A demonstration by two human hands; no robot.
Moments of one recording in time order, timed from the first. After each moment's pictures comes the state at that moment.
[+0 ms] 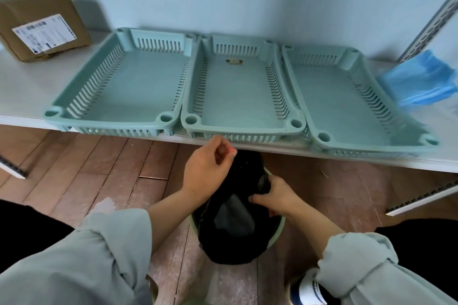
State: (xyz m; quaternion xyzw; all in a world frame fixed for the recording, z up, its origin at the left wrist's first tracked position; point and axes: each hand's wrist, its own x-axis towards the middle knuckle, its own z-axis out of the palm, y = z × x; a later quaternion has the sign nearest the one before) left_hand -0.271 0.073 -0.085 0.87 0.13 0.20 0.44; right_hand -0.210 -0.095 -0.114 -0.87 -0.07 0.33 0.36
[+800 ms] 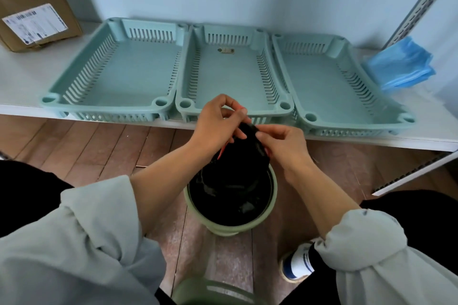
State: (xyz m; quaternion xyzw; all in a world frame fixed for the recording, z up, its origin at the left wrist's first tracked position) left_hand -0.267 0.044 -0.007 0.74 0.13 0.11 0.66; right_hand -0.224 -0.095 -0.038 -0.75 0.00 0.15 0.64
